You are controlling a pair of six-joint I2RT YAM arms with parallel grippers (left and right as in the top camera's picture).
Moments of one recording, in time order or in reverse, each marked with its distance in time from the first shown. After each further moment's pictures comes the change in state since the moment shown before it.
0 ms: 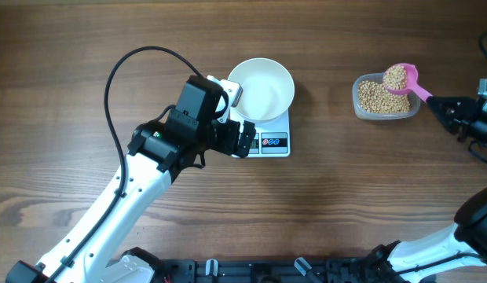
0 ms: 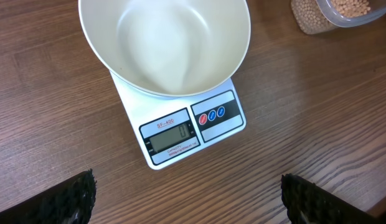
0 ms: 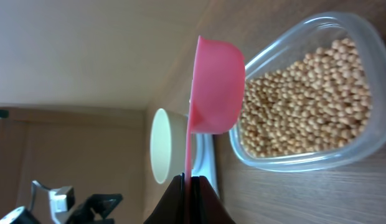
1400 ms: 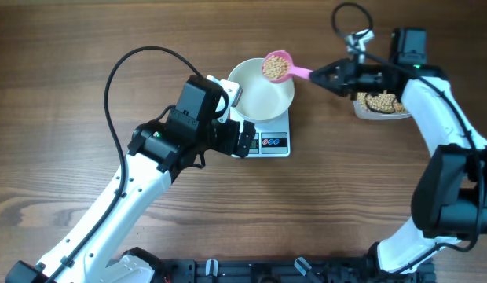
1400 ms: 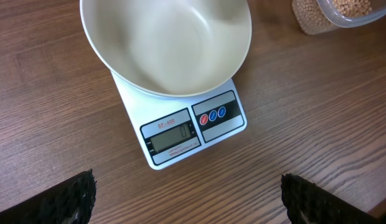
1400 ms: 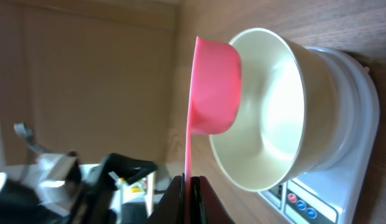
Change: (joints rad) left arm 0.000 0.000 0.000 0.000 -0.003 0.000; right arm 0.715 0.000 -0.011 0.534 0.043 0.619
